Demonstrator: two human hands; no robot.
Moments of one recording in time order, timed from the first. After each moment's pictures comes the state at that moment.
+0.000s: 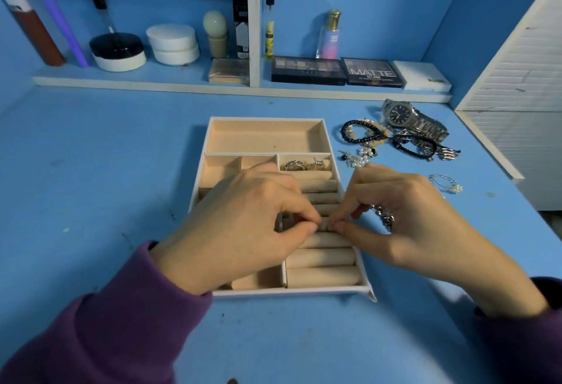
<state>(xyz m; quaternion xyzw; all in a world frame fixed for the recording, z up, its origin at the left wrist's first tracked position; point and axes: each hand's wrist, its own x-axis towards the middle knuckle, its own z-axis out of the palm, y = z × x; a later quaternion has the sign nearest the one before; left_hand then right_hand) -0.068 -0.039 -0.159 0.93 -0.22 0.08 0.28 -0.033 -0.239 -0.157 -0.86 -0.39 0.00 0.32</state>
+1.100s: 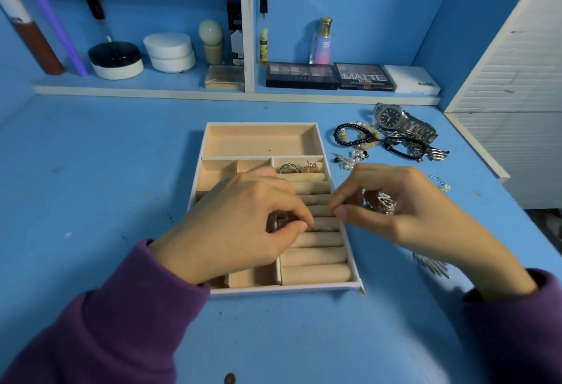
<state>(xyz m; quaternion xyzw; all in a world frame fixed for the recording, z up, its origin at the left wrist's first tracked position) -0.065 -0.036 -0.160 0.93 -0.24 0.06 0.26 -0.027 -0.245 -0.152 -0.85 -0.34 0.05 0.40</state>
